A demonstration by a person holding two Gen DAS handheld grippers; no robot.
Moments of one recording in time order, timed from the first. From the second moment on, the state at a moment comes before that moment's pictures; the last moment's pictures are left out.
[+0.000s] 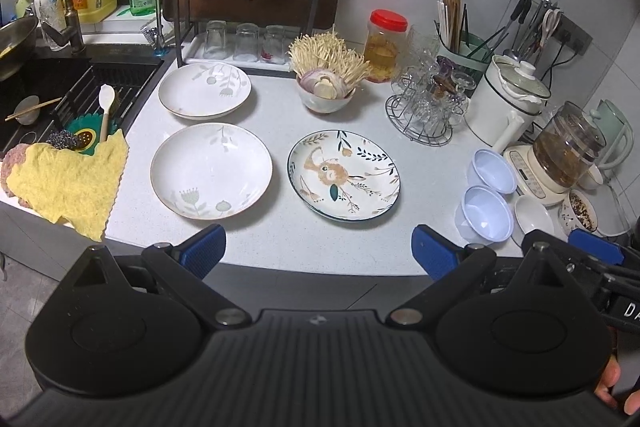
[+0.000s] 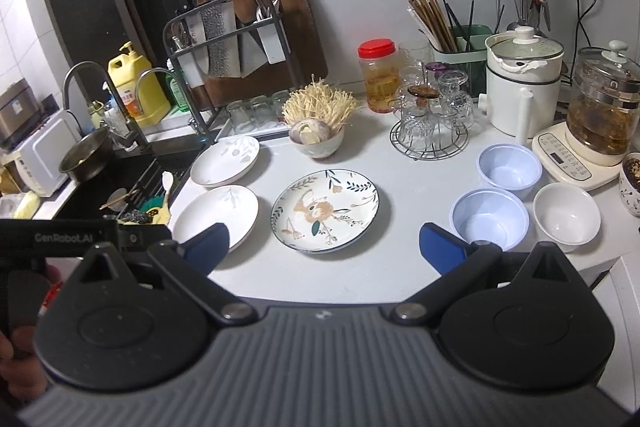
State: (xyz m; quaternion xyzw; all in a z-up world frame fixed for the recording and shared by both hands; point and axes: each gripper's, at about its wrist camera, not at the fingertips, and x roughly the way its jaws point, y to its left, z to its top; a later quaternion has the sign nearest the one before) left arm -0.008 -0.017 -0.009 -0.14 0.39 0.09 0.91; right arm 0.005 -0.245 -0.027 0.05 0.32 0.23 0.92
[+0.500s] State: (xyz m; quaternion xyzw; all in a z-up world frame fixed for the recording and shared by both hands) left arm 0.040 0.065 -0.032 -0.14 0.40 0.04 0.90; right arm 0.027 -0.188 -0.043 0.08 0.33 0.20 0.92
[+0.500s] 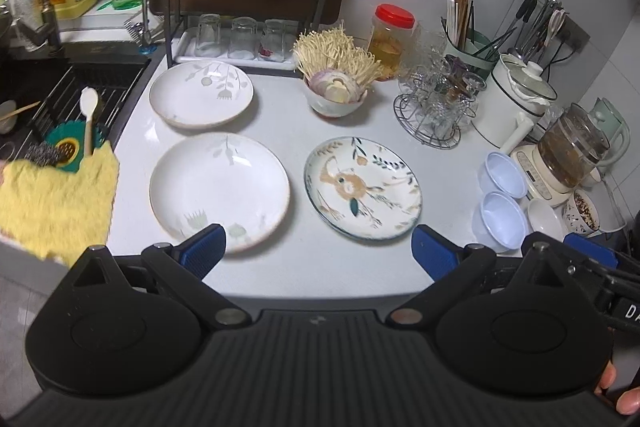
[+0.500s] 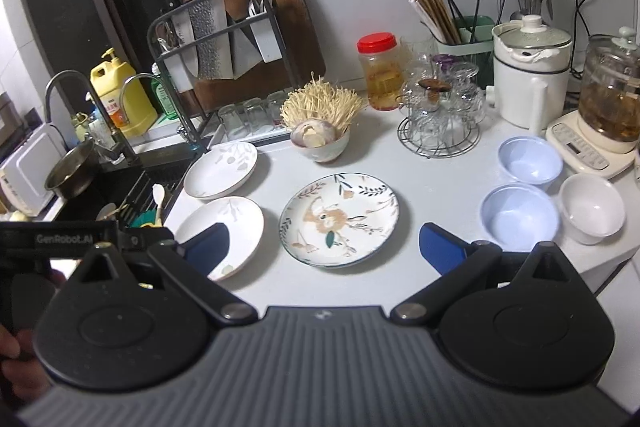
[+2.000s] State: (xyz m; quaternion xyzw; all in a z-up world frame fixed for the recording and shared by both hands) left arm 0.219 0.297 -0.224 -0.14 0.51 -0.09 0.84; right arm 0.150 0.015 -0.200 0.12 0.50 0.14 0.85
